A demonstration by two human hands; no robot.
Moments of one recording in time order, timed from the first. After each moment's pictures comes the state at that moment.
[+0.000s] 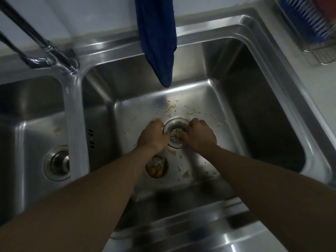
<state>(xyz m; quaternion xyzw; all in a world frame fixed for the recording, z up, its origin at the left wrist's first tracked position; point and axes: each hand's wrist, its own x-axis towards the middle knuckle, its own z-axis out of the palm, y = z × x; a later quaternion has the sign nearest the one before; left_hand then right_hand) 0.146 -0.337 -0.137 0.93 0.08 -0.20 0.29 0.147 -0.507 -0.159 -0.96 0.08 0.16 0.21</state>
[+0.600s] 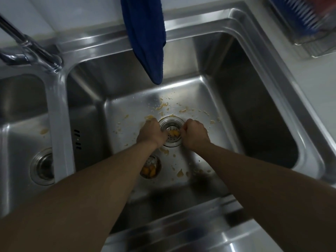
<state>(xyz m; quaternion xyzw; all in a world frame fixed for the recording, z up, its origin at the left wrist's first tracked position) 0.158 -0.361 -0.155 0.93 0.11 -0.24 0.25 0.149 -0.511 -0.165 -0.95 0.10 0.18 0.25</state>
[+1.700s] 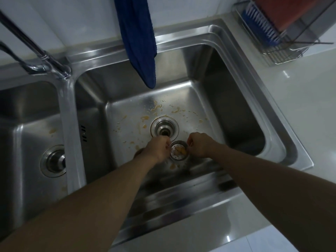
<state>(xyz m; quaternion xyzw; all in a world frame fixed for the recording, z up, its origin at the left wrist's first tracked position) 0.092 -0.384 -0.110 0.90 -0.01 -0.31 0.30 0.104 -0.564 -0.110 -0.91 0.02 0.36 0.19</state>
